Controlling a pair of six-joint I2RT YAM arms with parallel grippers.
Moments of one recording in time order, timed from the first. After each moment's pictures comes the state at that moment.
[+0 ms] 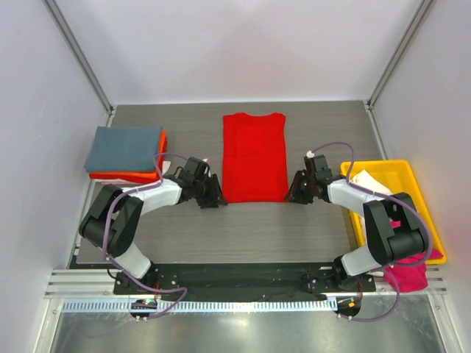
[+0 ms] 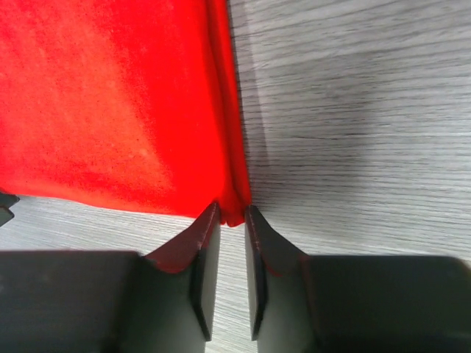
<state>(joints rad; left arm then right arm) -0.51 1.62 0.80 -0.16 0.27 -0.73 0.27 1.49 0.70 -0.21 -0.20 0.58</state>
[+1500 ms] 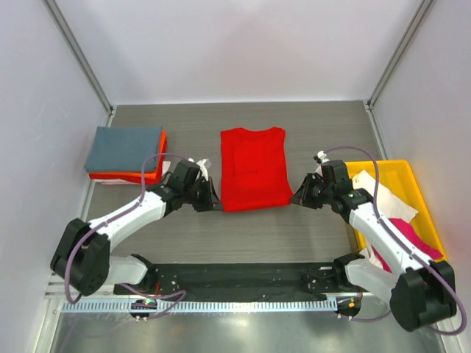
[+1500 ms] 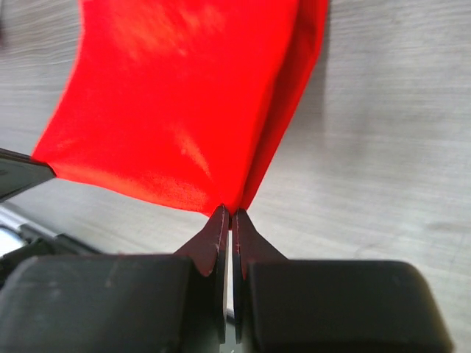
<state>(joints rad) -0.56 1.34 0.75 -0.27 0.34 -0.67 0.27 1.06 0.66 -0.44 -0.28 0.54</state>
